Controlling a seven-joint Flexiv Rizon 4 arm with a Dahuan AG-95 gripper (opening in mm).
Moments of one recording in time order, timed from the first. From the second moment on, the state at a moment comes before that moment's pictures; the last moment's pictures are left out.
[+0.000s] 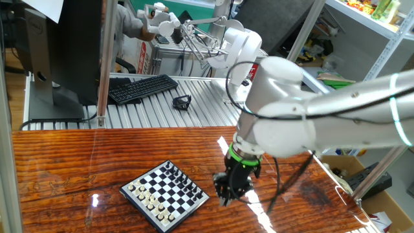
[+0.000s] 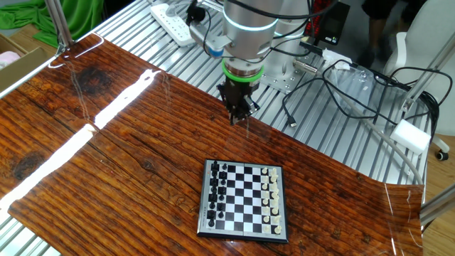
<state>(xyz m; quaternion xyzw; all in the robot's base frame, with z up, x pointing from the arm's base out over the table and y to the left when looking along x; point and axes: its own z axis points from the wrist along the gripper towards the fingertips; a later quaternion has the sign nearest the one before) 0.400 0.042 0.104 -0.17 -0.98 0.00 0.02</state>
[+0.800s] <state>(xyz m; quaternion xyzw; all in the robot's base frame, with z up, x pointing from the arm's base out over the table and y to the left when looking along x) 0.388 0.050 0.100 -0.20 -0.98 -0.02 0.01</state>
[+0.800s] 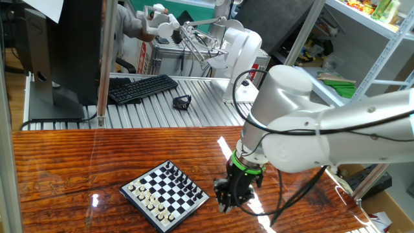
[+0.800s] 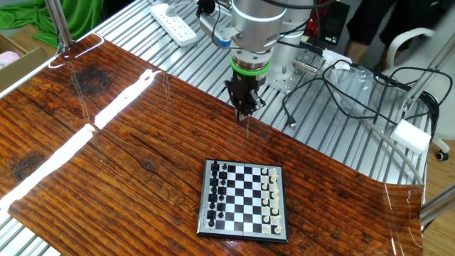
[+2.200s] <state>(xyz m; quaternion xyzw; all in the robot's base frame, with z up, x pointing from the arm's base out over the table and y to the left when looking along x) 0.426 0.044 0.083 -0.19 -0.98 -0.01 0.01</state>
